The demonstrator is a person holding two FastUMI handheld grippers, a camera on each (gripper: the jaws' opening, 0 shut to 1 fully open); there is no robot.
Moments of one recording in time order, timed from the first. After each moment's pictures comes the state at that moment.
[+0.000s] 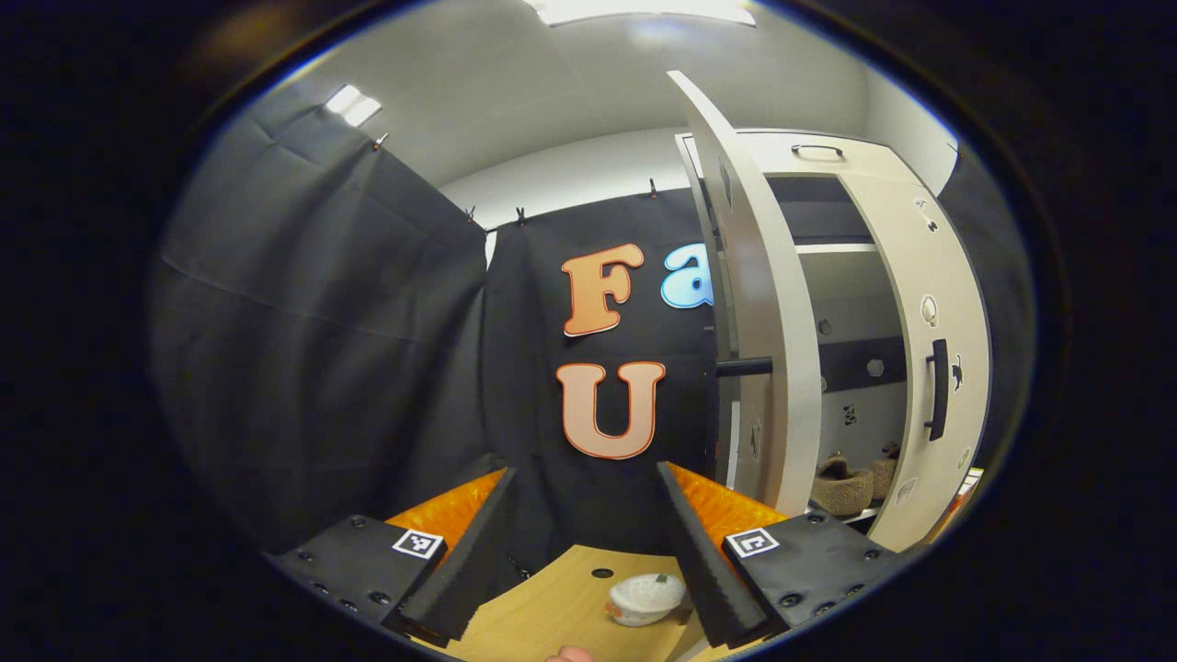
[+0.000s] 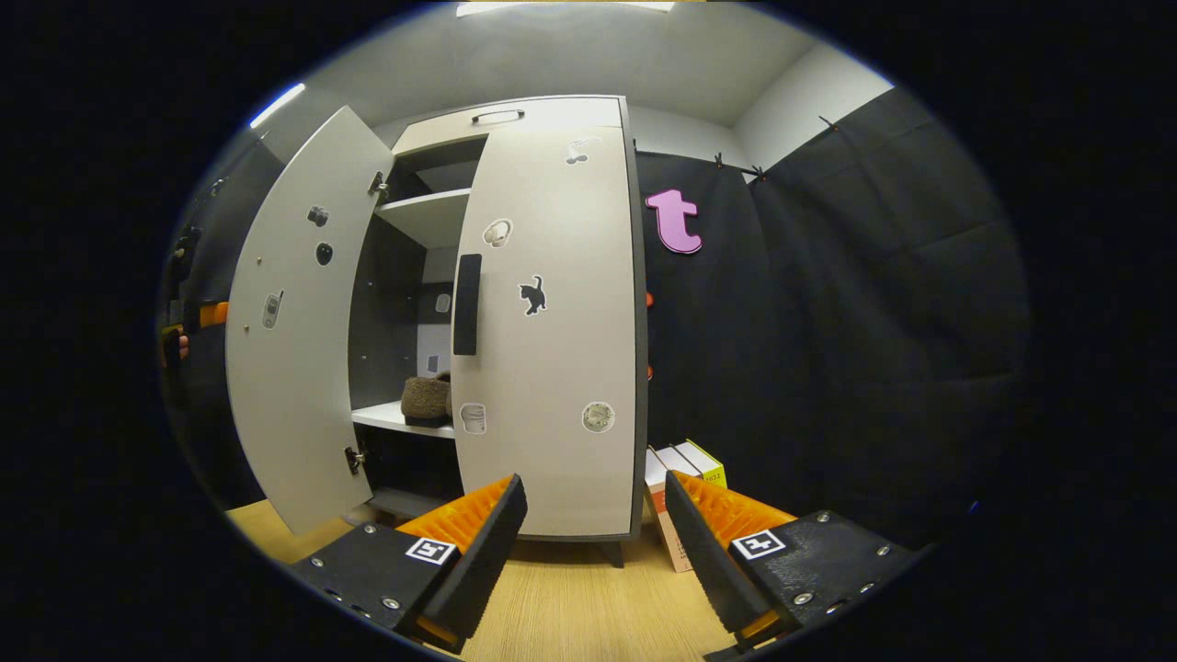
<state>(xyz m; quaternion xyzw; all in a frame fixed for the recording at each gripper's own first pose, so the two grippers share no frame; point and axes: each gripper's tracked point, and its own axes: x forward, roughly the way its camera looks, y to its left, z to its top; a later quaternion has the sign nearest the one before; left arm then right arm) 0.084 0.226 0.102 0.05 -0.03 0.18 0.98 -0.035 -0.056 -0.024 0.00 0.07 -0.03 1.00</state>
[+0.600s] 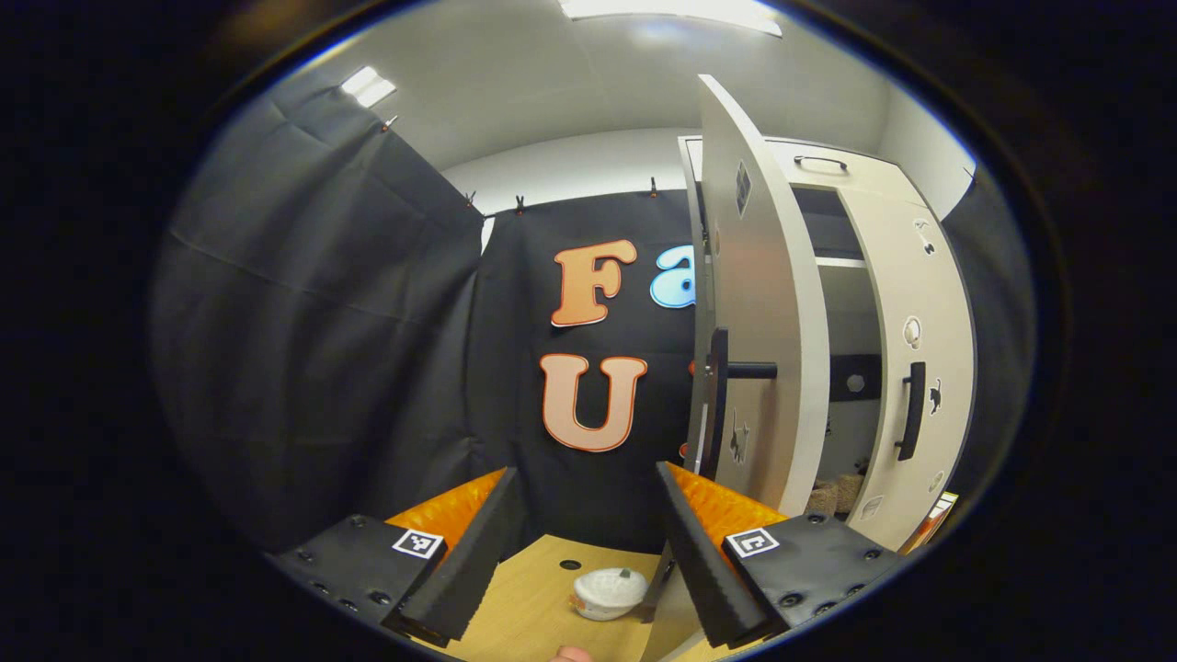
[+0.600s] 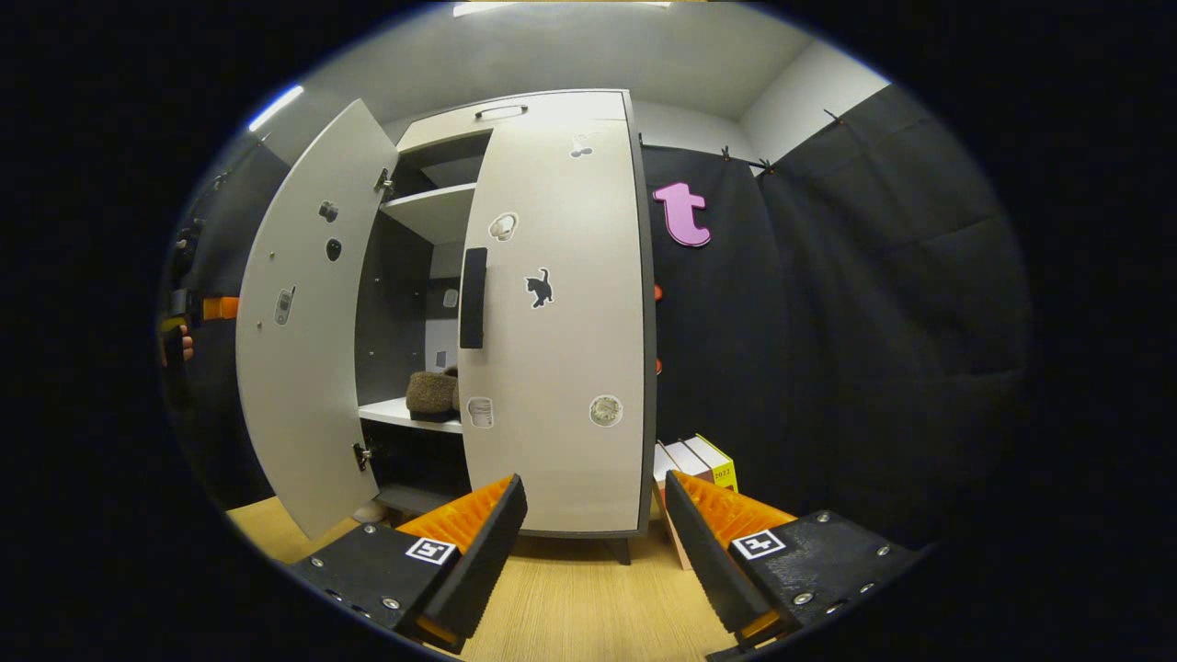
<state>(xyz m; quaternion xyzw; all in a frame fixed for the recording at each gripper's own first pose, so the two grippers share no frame) 0.081 0.189 0.098 0.00 -0.02 0.15 0.99 -0.033 -0.055 -0.030 0.01 0.08 -0.01 1.00</state>
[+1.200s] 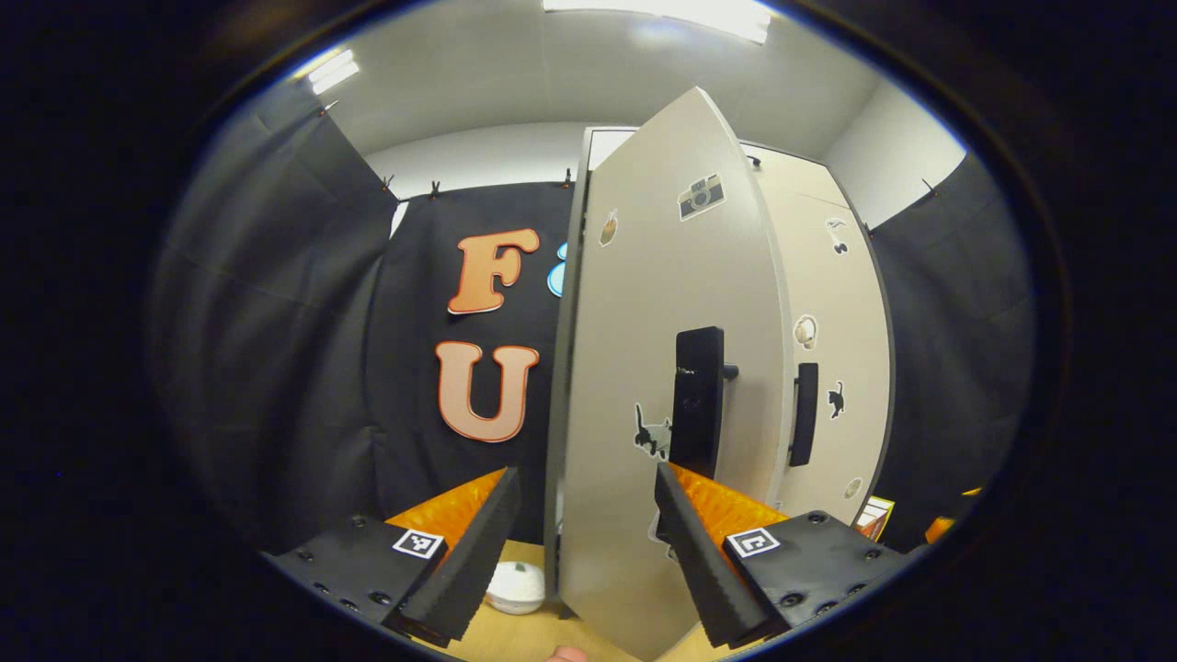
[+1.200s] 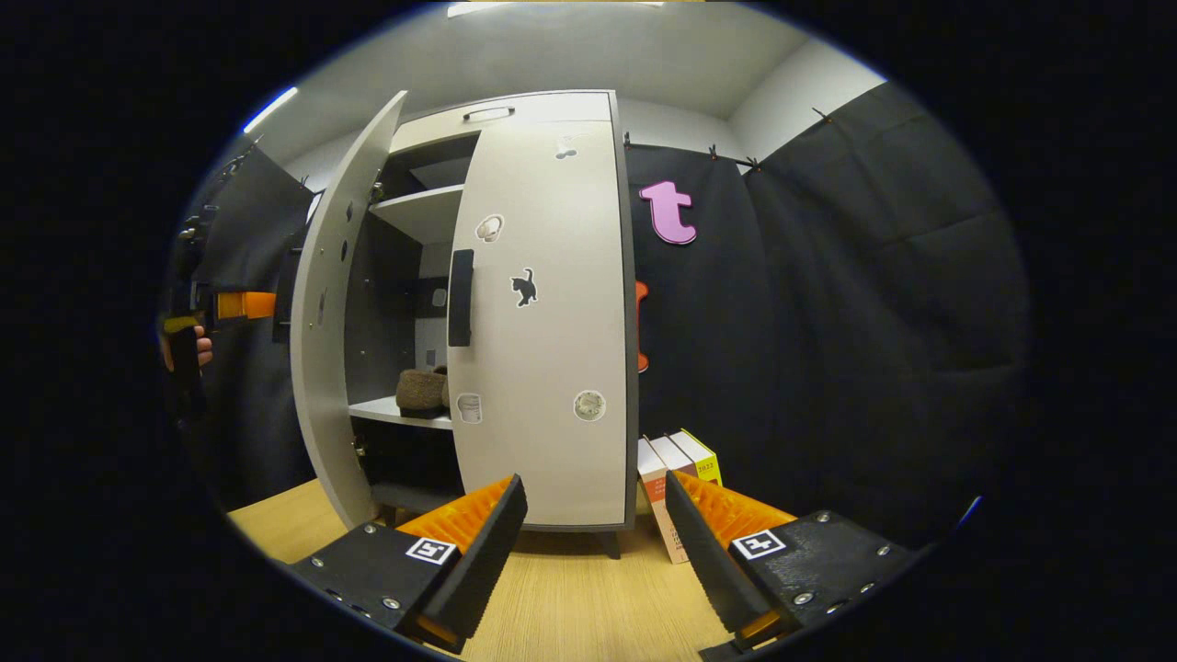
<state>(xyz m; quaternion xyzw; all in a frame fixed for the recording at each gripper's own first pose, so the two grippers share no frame) 0.119 0.072 0.090 -0.03 -0.01 0.01 1.00 -0.048 -0.072 -0.027 0.00 0.08 -0.03 1.00</state>
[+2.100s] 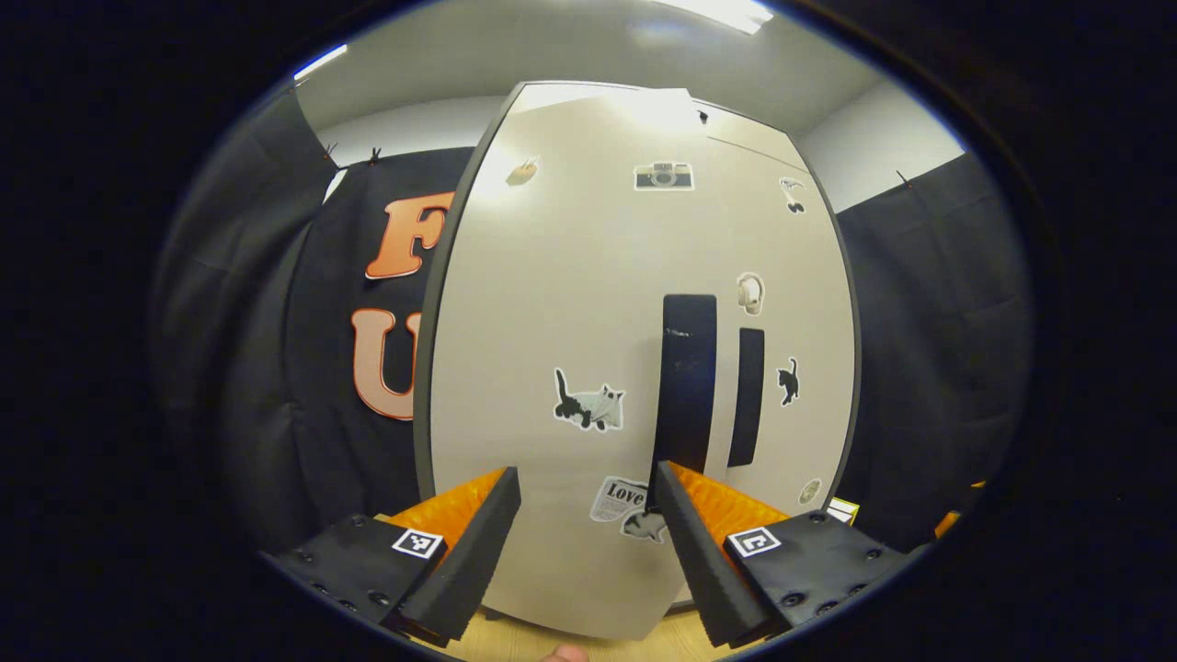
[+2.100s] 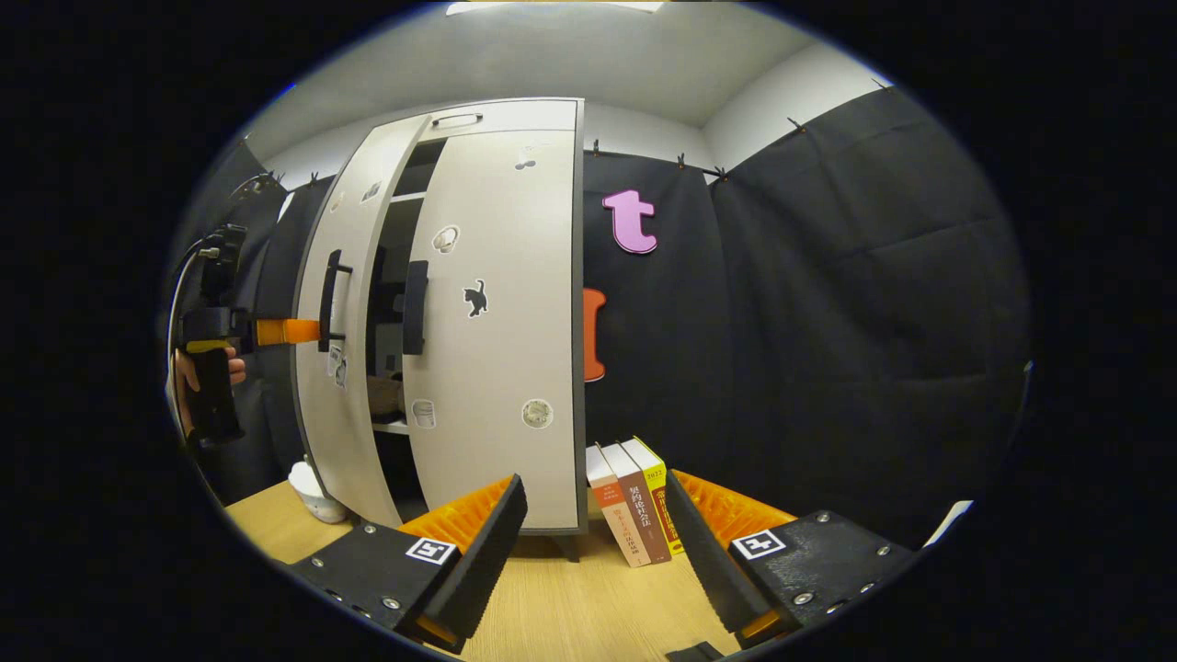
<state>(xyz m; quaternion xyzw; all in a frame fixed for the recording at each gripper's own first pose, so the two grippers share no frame) 0.186 -0.016 0.053 -0.04 0.02 -0.07 1.00 -0.061 -0.113 -0.017 -0.01 0.07 -0.09 0.99</state>
